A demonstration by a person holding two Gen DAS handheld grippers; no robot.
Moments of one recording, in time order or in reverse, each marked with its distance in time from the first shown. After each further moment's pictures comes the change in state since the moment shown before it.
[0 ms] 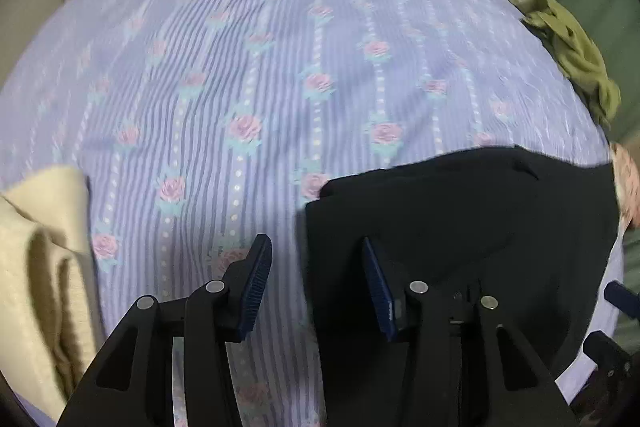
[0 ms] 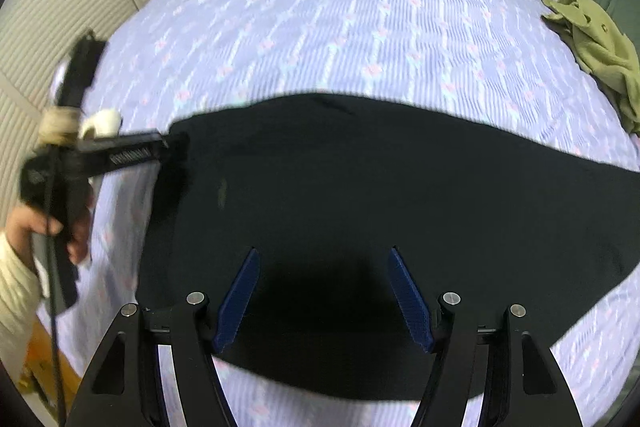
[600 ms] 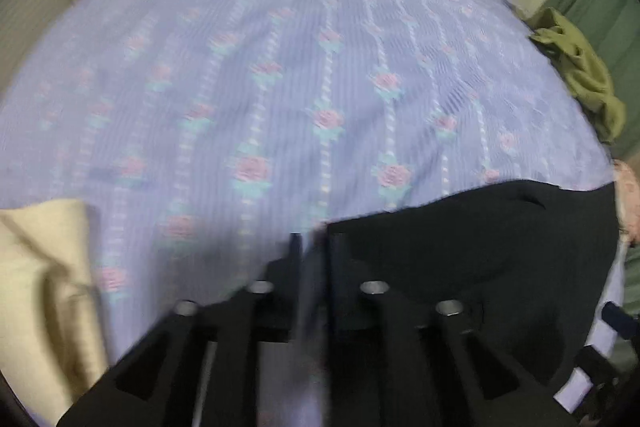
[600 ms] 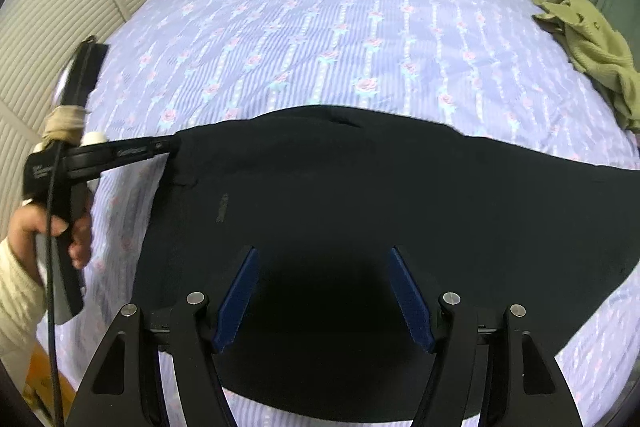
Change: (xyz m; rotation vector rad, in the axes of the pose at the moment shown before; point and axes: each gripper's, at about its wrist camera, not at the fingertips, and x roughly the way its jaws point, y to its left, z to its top) left arm -0.011 -0.009 0.014 0.012 -0.070 0.079; right arm 0.003 -0.006 0.001 0.041 -0.023 -0.046
